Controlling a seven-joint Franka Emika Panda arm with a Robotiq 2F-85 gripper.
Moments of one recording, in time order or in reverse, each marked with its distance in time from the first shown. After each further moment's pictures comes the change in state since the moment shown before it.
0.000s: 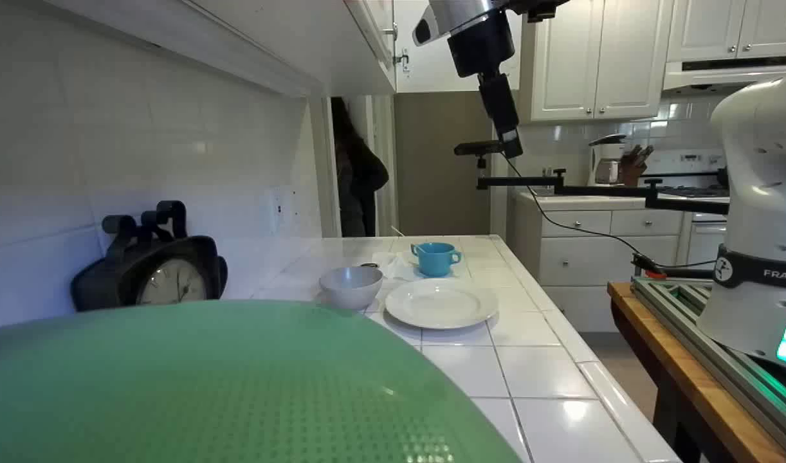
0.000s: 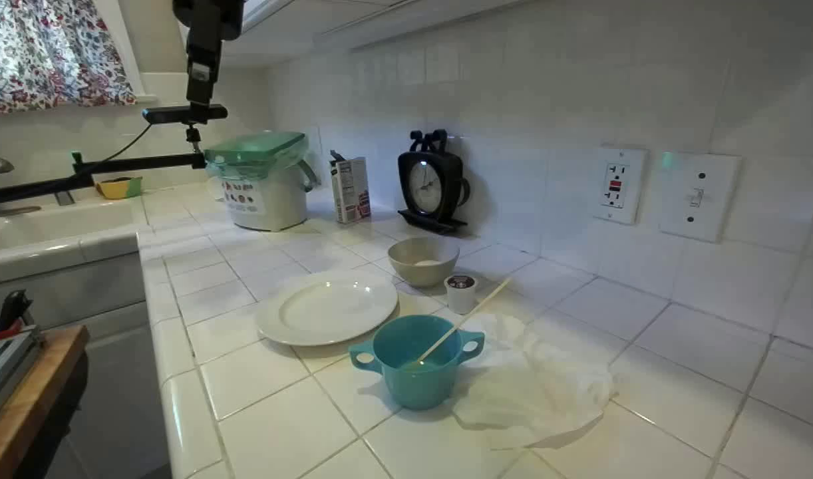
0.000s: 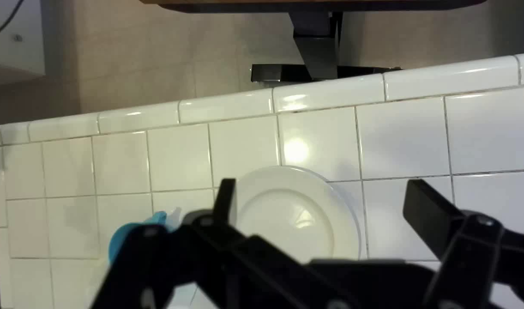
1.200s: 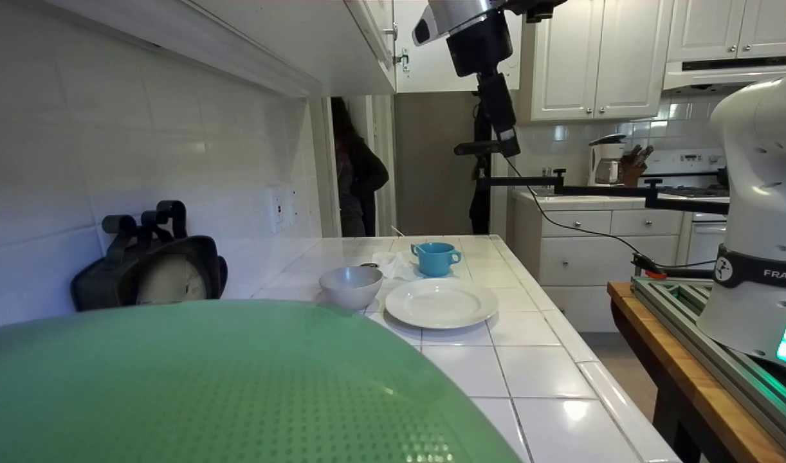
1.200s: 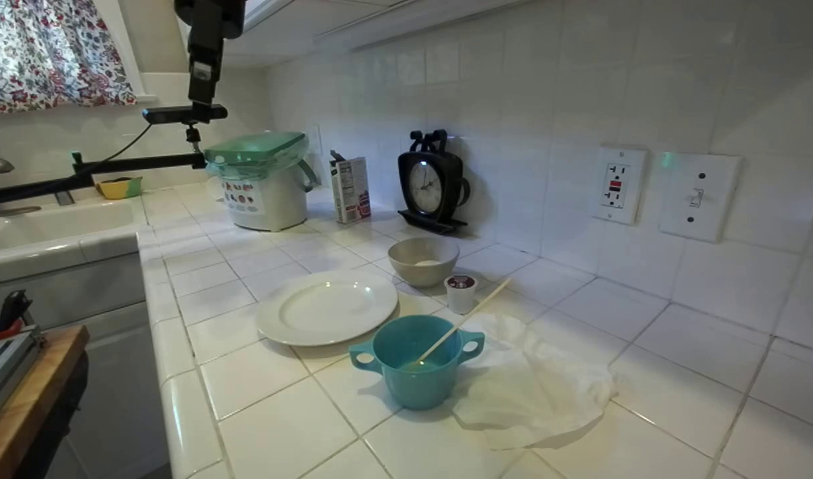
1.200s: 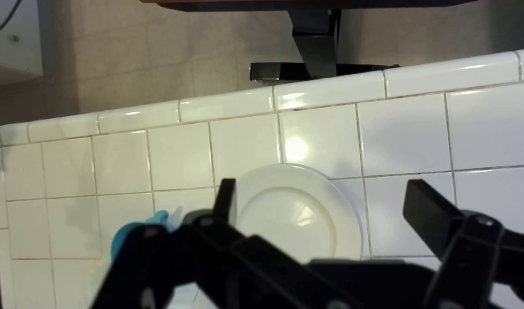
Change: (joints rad) arm 0.004 -0.001 -0.016 0.002 0.000 0.006 0.000
